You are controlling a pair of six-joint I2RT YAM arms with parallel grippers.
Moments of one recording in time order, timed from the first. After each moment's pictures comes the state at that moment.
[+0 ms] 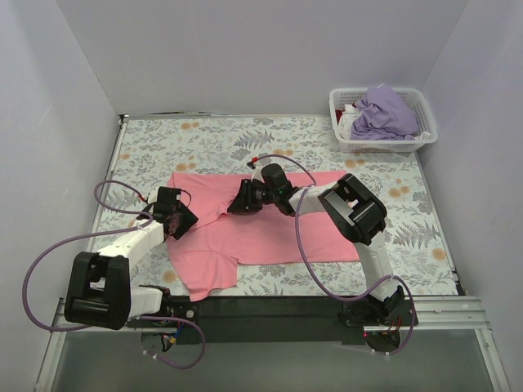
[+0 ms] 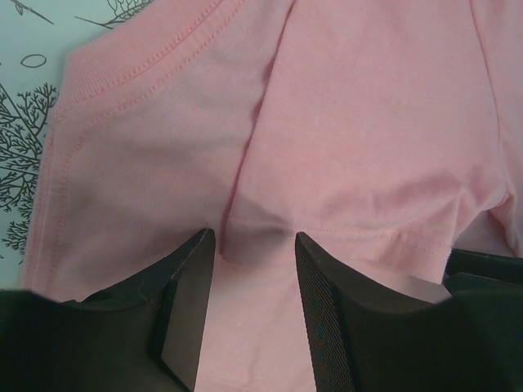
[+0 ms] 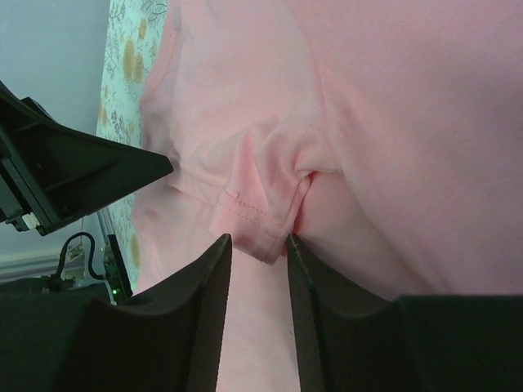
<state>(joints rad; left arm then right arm) -0.16 1.27 0.55 -0.27 -0.14 -0.90 0.75 2.17 1.21 0.46 -0.56 0.79</state>
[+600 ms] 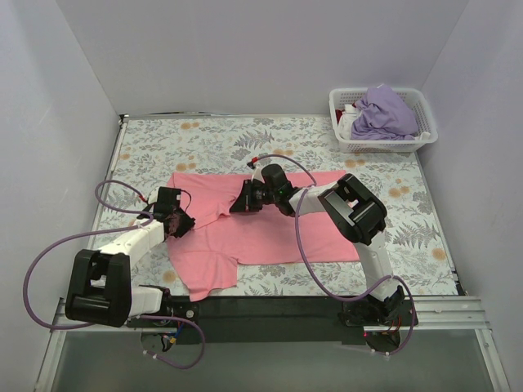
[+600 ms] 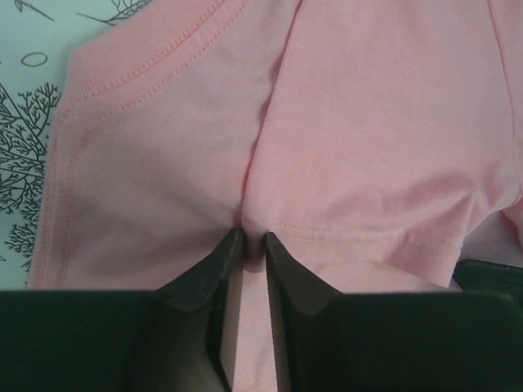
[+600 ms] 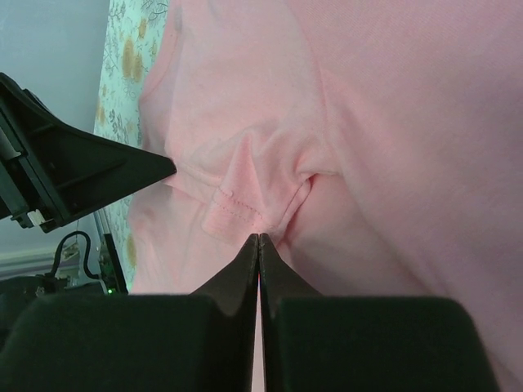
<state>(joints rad) -0.16 1.29 0.55 -0.27 -0.13 -0.89 0.75 2.17 1.21 0.47 -0.56 0.77</state>
